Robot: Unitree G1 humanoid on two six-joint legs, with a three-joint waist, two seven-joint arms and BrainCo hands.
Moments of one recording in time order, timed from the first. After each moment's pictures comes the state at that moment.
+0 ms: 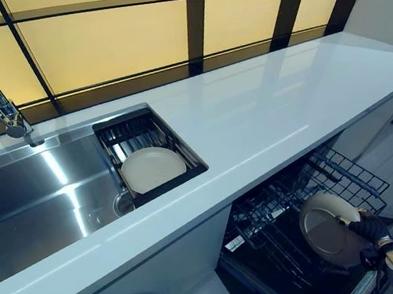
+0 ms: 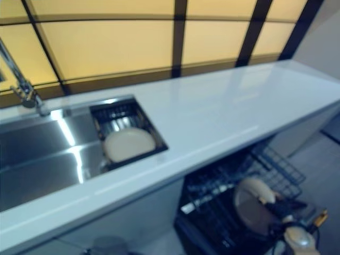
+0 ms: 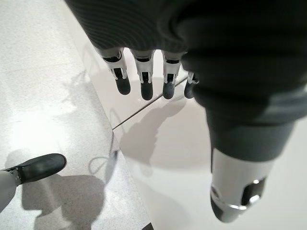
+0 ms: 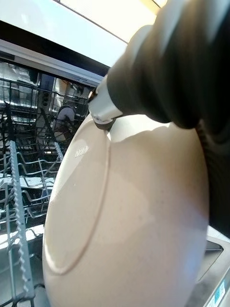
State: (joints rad) left arm 0.01 0.32 -0.11 1.06 -0.29 -0.18 0.12; right arm 0.07 -0.60 -0.13 0.27 0.29 0.09 0.01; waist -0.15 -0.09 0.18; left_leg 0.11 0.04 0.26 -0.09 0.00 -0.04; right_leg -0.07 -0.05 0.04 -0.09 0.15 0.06
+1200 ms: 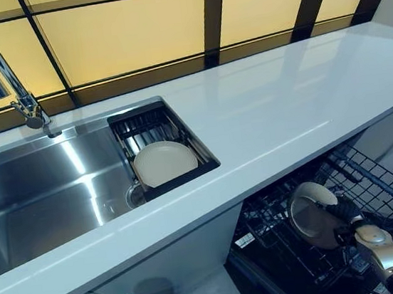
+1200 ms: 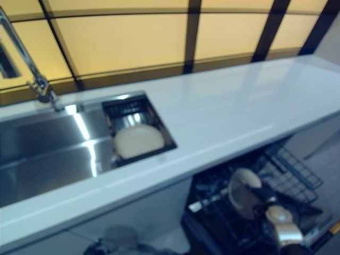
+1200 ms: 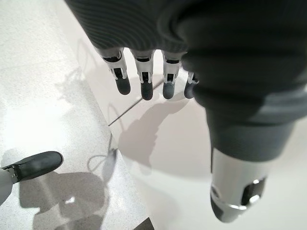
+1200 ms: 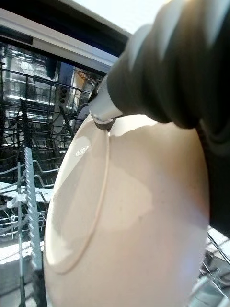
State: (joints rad) left arm -0.06 0.31 -0.20 1.05 -0.28 -0.16 0.11; right arm -0.22 -0.60 0.06 0.53 0.28 0.12 -0.07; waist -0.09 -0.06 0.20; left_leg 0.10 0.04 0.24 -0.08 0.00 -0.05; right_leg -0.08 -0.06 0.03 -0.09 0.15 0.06
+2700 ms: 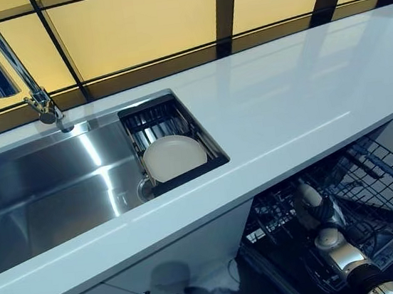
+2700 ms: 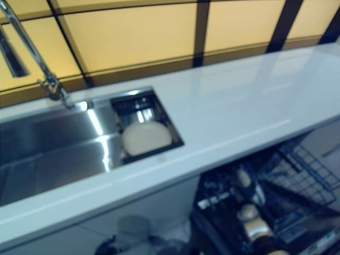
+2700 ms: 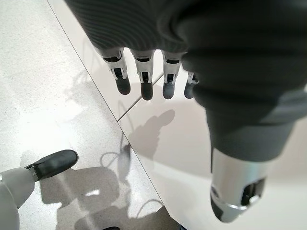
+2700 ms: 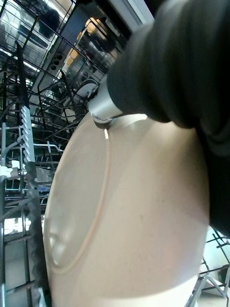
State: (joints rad) left arm -0.10 0.27 -0.30 1.08 -0.25 -0.15 0.11; right arm -0.33 -0.44 0.22 0.65 0.02 0.17 -0.59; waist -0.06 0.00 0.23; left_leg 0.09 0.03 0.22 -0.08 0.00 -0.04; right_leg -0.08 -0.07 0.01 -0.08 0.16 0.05
